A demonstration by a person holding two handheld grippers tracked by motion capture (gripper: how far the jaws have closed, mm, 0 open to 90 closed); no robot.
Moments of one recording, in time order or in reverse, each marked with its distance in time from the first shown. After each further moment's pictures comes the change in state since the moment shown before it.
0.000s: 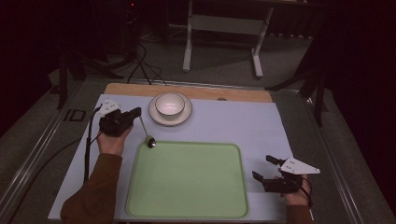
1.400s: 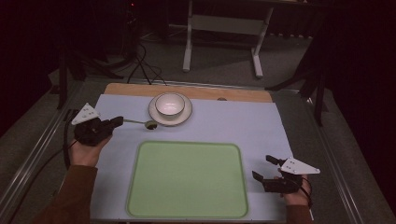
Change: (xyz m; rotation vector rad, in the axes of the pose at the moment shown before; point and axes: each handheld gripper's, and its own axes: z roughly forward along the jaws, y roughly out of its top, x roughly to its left) left arm 0.016 -0.004 -0.067 0.101 -0.011 0.074; right arm 0.000 0.000 0.000 -0.005 0.001 0.001
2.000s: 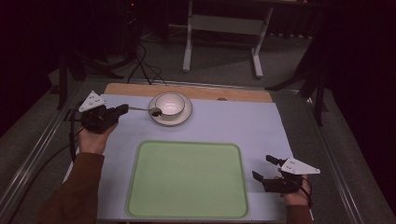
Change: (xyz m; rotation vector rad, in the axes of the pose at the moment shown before) left arm 0.005 0.028 0.023 -0.050 0.014 0.015; right arm 0.000 0.000 0.000 -0.002 -0.001 0.000
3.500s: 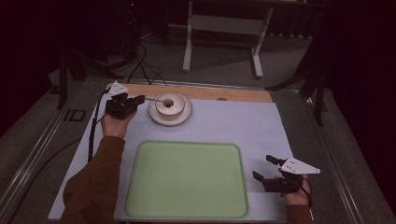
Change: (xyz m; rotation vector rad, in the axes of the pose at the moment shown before) left arm 0.005 0.014 0.077 0.031 0.012 -0.024; right arm -0.001 0.000 0.000 0.003 -0.001 0.002
